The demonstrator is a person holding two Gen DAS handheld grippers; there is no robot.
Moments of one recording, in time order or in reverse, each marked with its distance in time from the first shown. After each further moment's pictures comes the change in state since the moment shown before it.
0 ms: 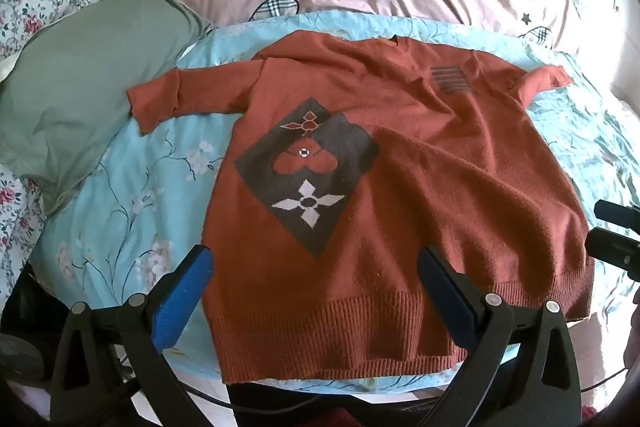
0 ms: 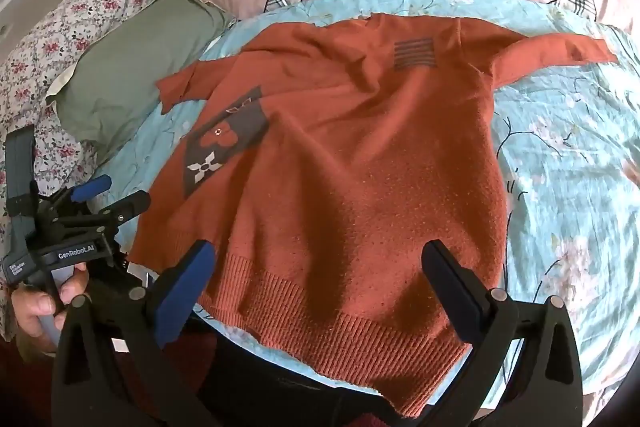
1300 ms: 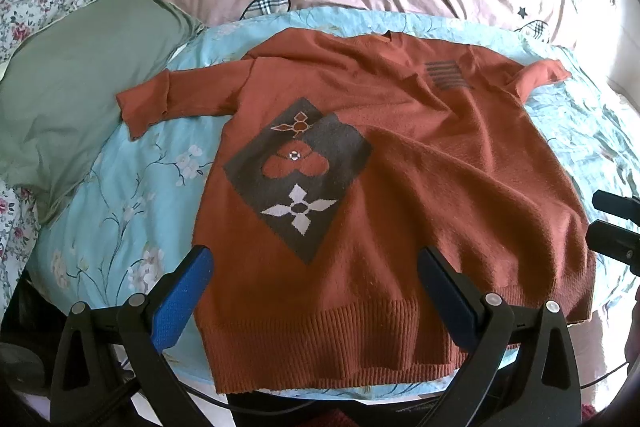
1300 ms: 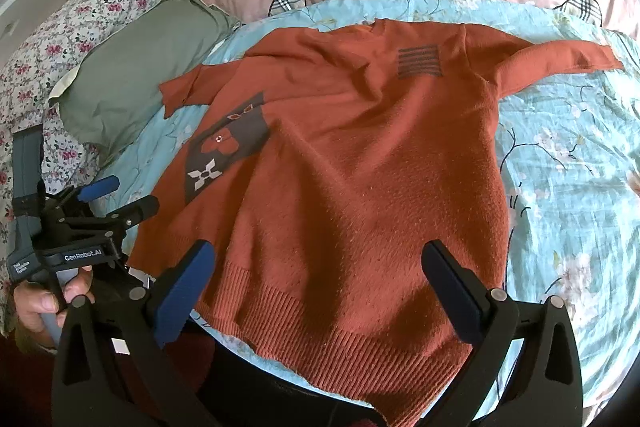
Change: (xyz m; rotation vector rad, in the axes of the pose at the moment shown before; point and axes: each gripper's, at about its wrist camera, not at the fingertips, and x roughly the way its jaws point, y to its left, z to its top) left arm 0.010 -0.010 0.005 0.029 -0.009 0.004; right arm 0.004 -0.003 0.008 0.009 -0.014 0.017
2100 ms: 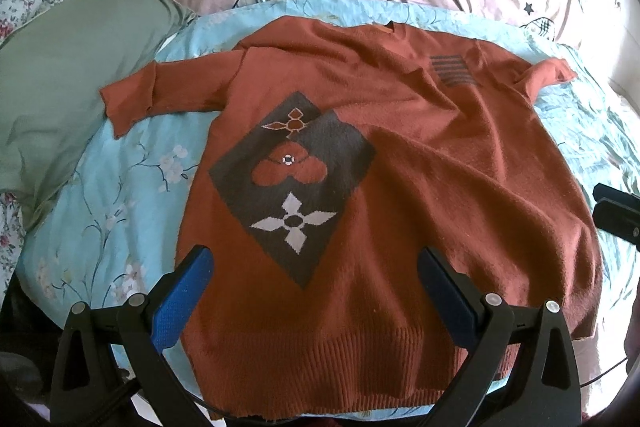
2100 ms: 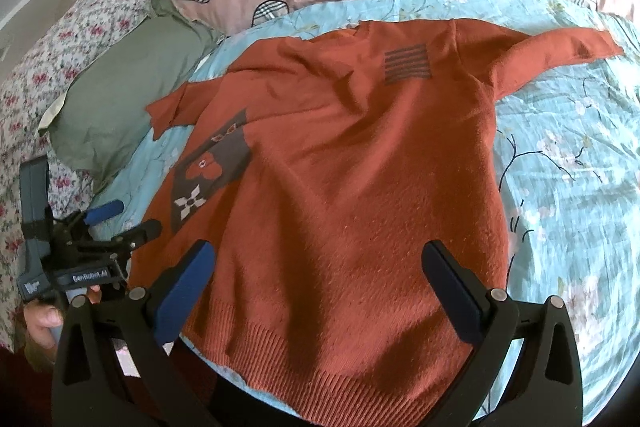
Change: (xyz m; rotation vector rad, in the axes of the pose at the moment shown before) left arm 0.031 -0.001 0.018 -0.011 0.048 -0.026; right arm 0.017 -0.029 0.026 0.085 -0.051 0.033
